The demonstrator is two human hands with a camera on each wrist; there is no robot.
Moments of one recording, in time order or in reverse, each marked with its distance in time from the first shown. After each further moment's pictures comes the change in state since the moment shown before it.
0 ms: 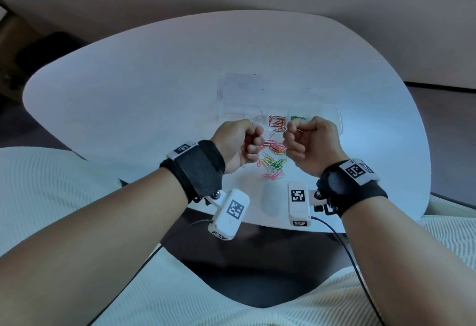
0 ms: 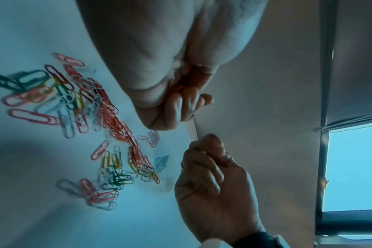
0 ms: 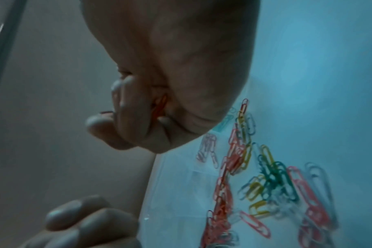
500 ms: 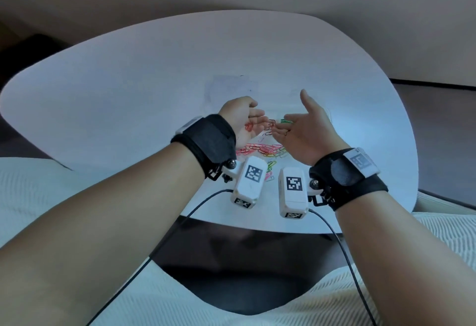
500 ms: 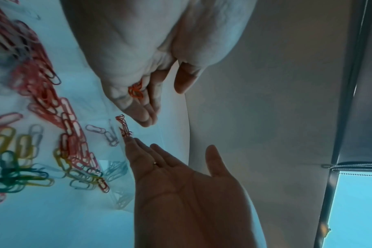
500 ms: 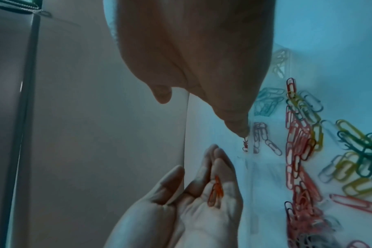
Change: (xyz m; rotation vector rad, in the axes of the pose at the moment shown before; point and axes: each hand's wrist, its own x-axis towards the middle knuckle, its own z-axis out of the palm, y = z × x) left_hand 0.037 0.032 0.037 -0.003 0.122 -0.019; right_hand 0.012 -0.025 0.009 0.091 0.194 0.082
